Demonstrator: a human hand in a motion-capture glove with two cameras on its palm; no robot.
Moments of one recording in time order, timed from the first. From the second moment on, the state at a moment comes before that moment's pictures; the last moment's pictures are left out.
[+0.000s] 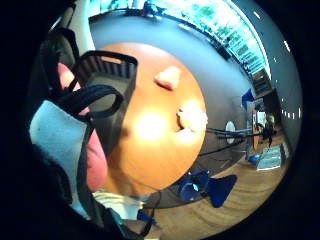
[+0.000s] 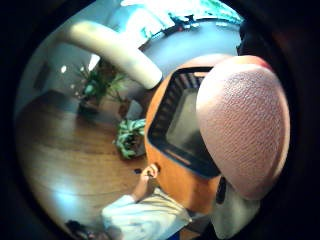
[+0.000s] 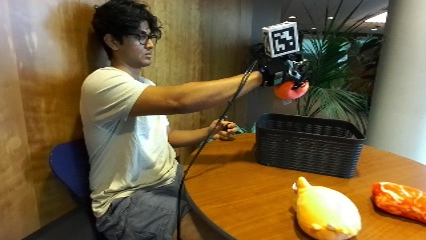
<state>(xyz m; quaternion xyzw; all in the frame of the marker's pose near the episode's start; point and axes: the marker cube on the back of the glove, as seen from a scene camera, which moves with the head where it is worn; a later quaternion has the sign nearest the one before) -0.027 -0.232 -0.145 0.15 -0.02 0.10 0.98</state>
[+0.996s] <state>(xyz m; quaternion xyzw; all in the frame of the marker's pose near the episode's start) -0.124 -0.301 -0.129 0.10 -0.01 0.00 0.99</state>
